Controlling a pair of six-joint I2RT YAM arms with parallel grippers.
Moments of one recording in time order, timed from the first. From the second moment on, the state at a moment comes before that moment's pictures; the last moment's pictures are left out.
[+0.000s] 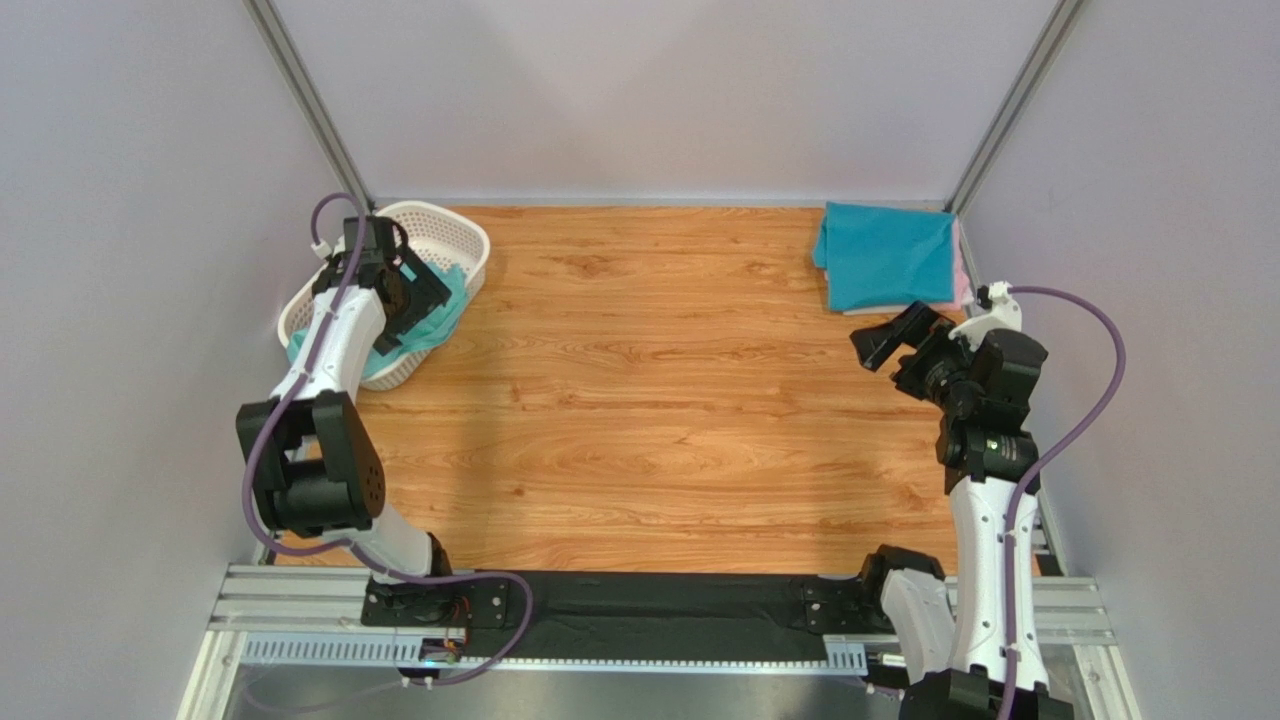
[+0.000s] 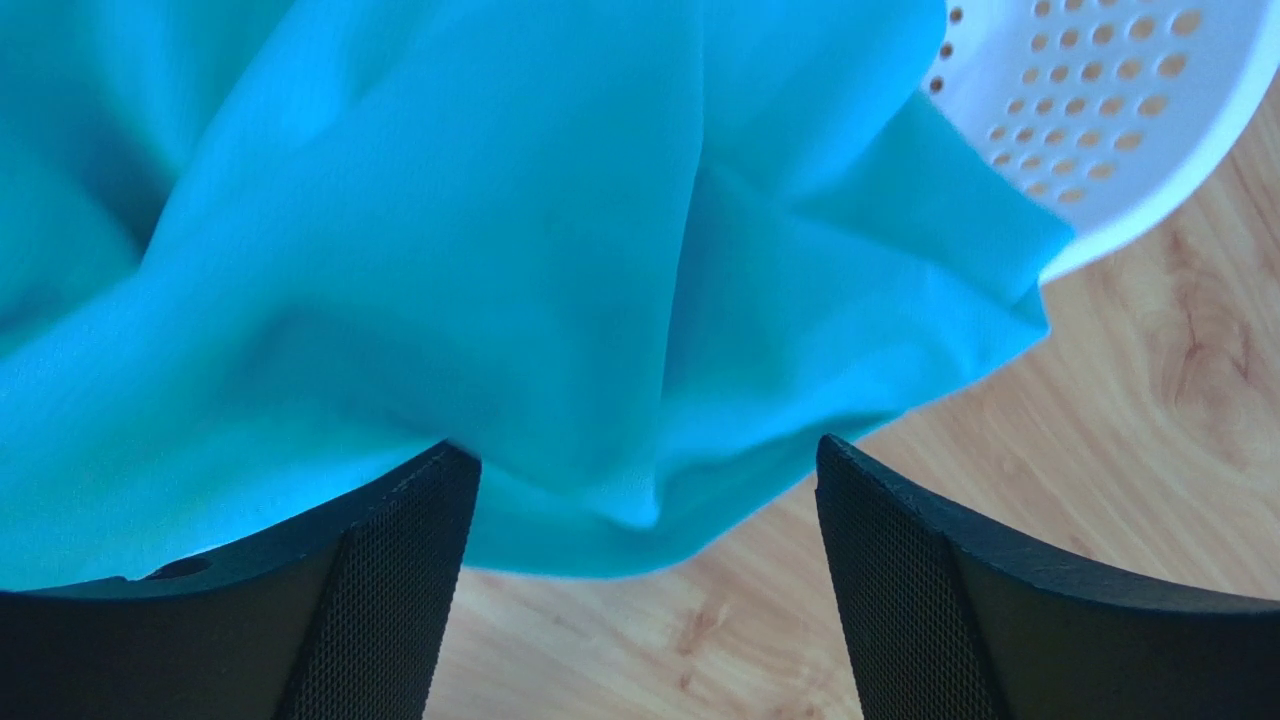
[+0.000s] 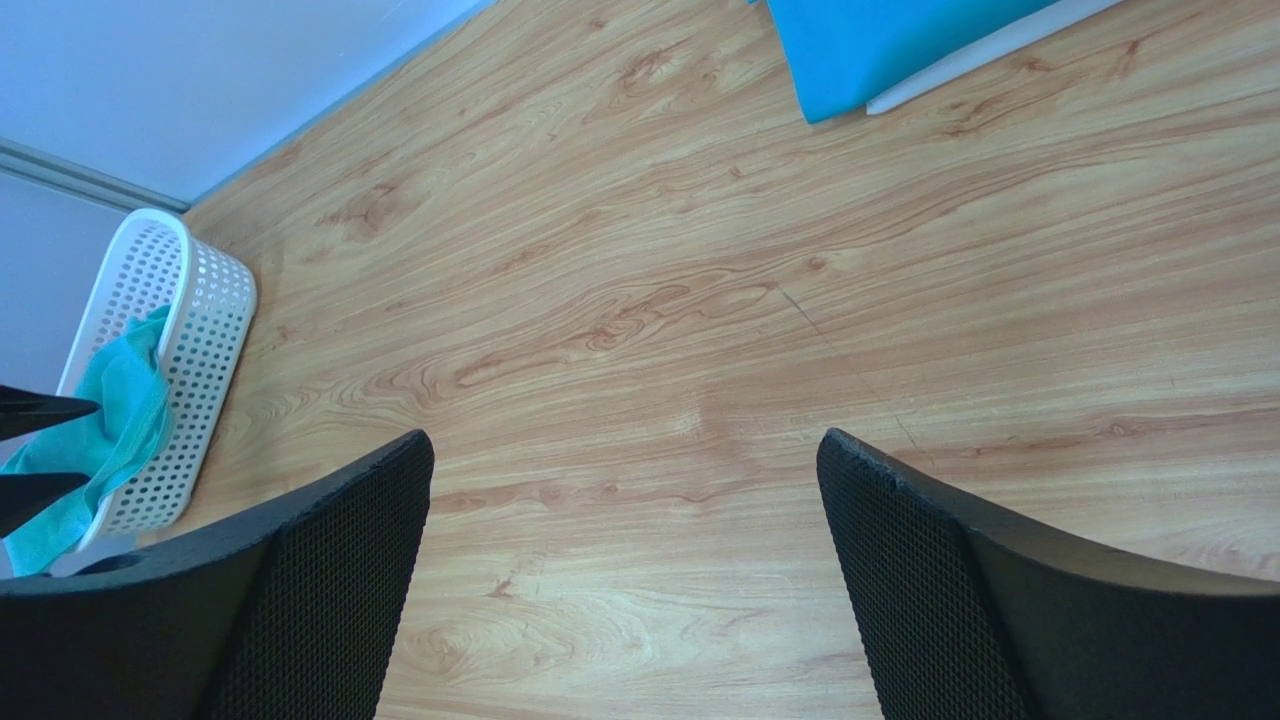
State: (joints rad) left arm 0.15 1.64 1.31 -0.63 -0.14 -0.63; right arm -0.26 0.78 0.74 -0.35 -0.41 0.46
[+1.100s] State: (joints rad) left arm 0.13 1.26 1.43 -0.63 0.05 -0.64; right arm -0.26 0.73 0.73 -0.34 -0.48 0.45
